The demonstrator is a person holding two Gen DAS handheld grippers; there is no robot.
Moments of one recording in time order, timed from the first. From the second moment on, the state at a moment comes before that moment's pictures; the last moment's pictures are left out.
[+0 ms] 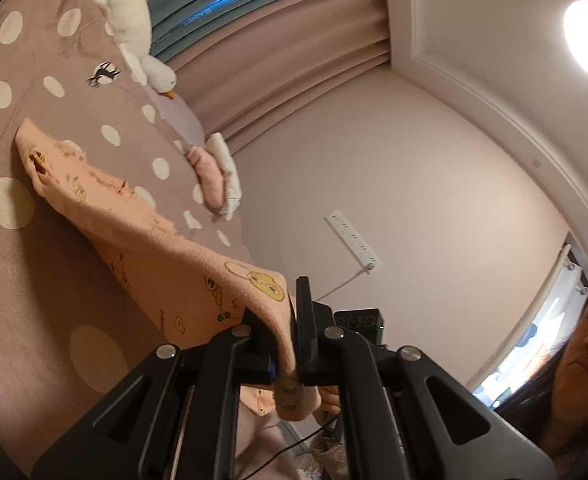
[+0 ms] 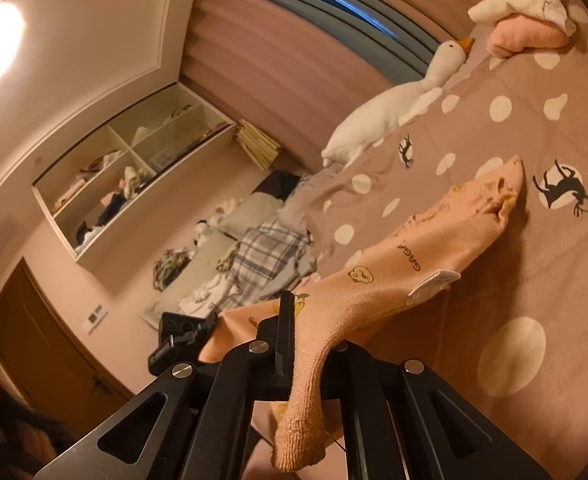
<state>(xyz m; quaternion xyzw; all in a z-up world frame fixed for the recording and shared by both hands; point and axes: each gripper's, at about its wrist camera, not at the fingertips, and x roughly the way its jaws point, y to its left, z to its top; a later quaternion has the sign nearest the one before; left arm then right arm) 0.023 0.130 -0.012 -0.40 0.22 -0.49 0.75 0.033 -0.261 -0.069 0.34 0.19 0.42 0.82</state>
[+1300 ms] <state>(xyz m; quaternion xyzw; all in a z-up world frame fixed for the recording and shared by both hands) 0.235 0.177 -0.111 -0.46 0.36 -0.24 0.77 0.245 -0.283 -0.142 0.41 0.42 0.21 0.79</state>
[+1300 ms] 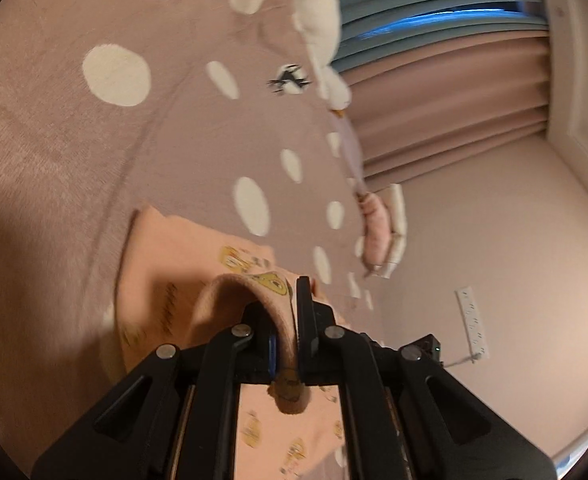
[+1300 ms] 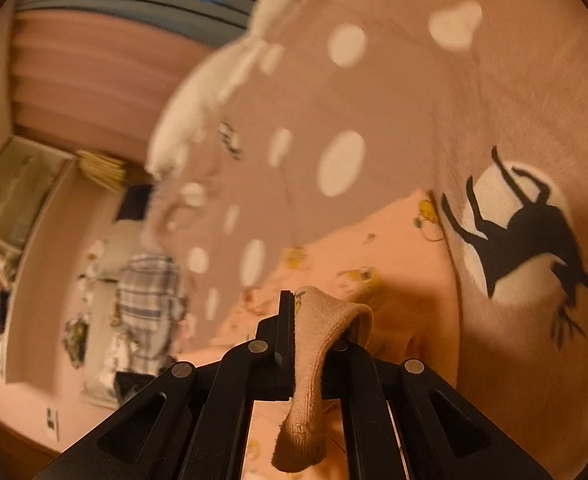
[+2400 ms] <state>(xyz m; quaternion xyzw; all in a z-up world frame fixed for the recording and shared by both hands) 0.221 0.078 -0.104 -0.11 0.50 -0.23 0.83 0.188 -0.214 -0.110 0.09 0.45 0.24 0.86</state>
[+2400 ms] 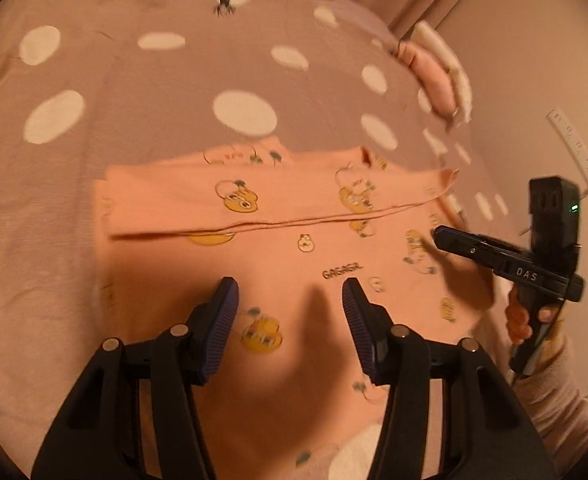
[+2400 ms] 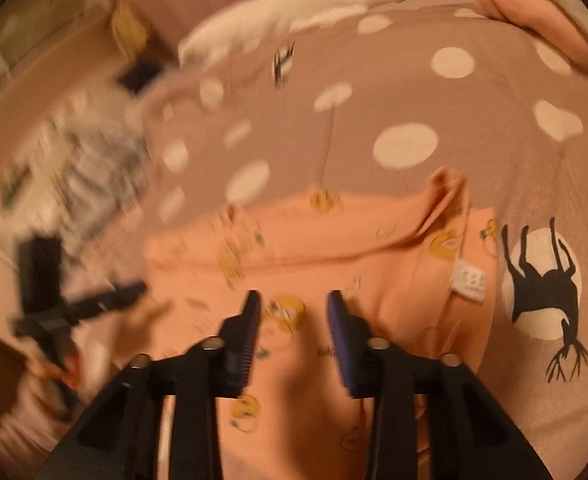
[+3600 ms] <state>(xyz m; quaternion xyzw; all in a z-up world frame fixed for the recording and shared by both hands) 0.136 0.077 -0.109 -0.16 0.46 -0.24 0.84 0.118 -0.289 -0.111 0.19 0.39 0.22 0.88</state>
